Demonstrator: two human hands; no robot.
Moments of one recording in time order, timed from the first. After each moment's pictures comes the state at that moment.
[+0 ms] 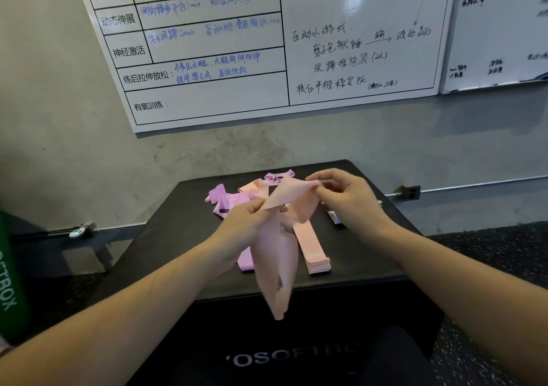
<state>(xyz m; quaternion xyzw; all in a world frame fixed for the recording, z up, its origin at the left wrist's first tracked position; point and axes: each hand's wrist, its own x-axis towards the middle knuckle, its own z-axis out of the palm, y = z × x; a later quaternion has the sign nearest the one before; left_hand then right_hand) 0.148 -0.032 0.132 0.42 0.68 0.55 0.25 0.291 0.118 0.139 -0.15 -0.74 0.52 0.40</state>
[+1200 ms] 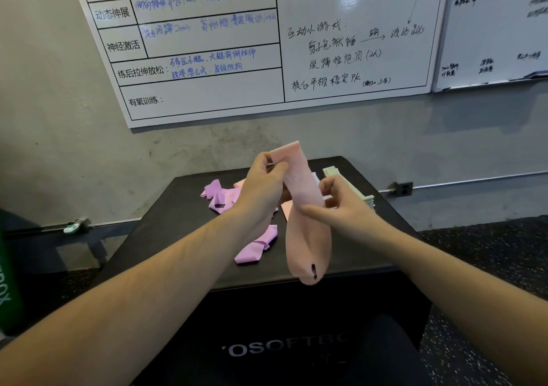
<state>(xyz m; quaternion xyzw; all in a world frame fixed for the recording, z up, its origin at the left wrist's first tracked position) 0.186 0.012 0.168 0.32 0.60 0.70 0.23 0.317 0.110 0.123 -0.17 -0.79 0.51 0.29</state>
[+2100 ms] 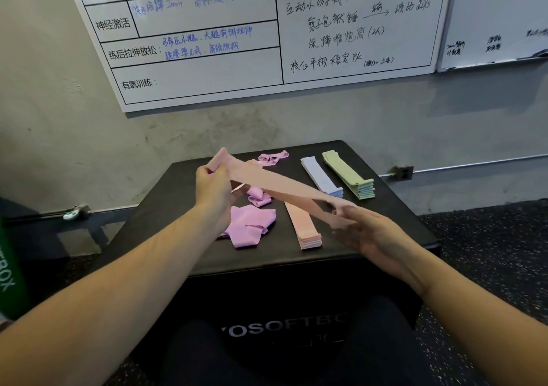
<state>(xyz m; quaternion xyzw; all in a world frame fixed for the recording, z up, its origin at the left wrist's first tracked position) 0.128 -0.010 0.138 0.12 0.60 0.78 0.15 0.352 0.134 0.048 -0.22 -0.51 0.79 0.26</state>
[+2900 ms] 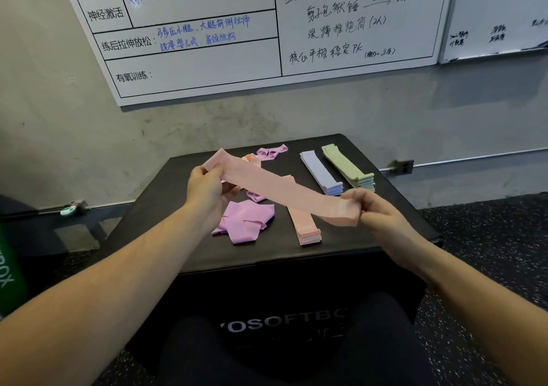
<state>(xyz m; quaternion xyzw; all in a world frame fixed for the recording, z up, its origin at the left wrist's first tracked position) 0.103 -0.010 0.120 0.13 0.61 0.76 0.19 0.358 0.145 0.050 -0.17 -0.69 0.64 0.30</state>
